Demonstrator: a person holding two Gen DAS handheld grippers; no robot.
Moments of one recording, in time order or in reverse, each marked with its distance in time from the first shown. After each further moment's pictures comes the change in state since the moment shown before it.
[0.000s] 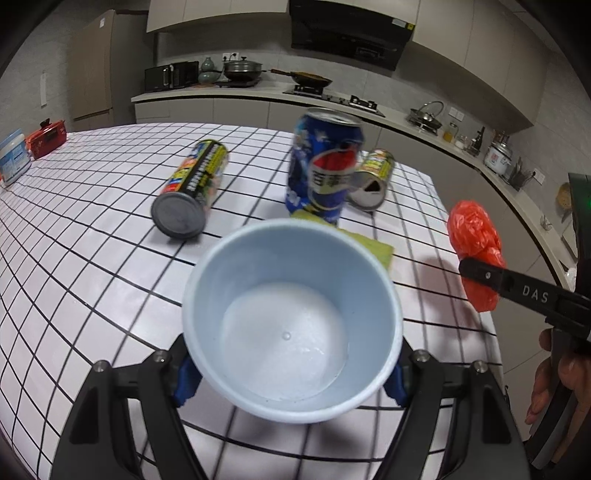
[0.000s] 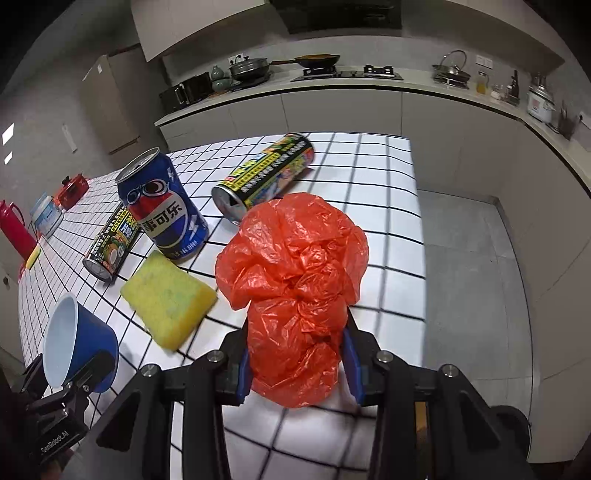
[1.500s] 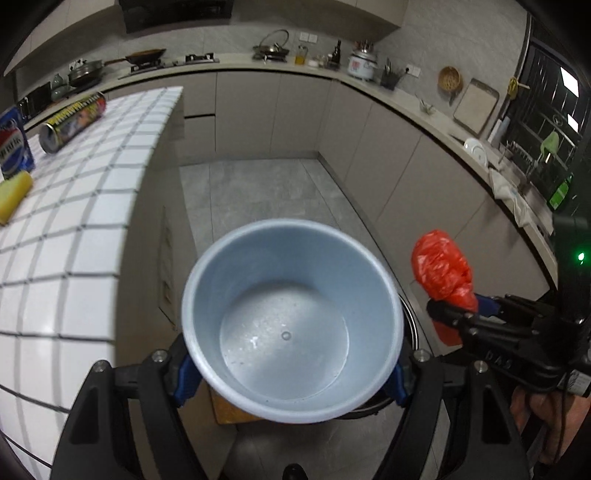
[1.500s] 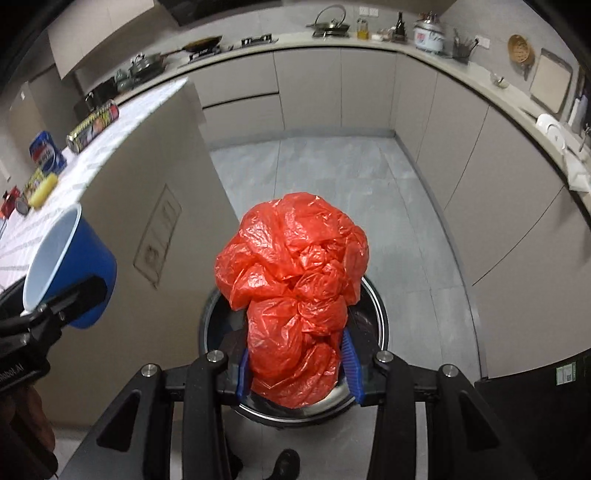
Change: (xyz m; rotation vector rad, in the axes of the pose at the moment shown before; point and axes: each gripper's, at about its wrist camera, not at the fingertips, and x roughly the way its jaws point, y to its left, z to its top) left arm -0.006 -0.285 -0.142 0.343 0.178 -0.321; right arm -0.129 -0.267 -0.224 0.193 0.112 -0.233
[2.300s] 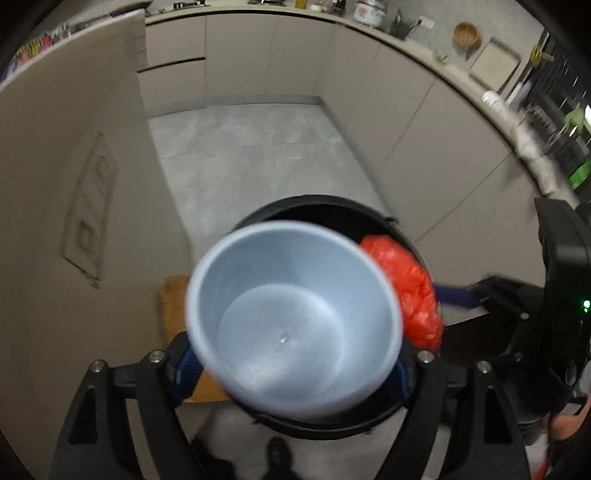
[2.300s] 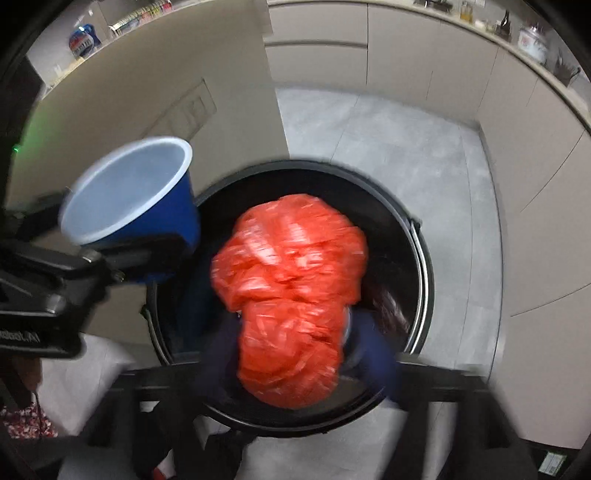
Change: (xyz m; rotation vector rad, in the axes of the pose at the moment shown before) left arm 0.098 -0.040 -0.025 -0.019 0.189 0.032; right arm 0.112 -0.027 -0.023 -0.308 0.187 0.168
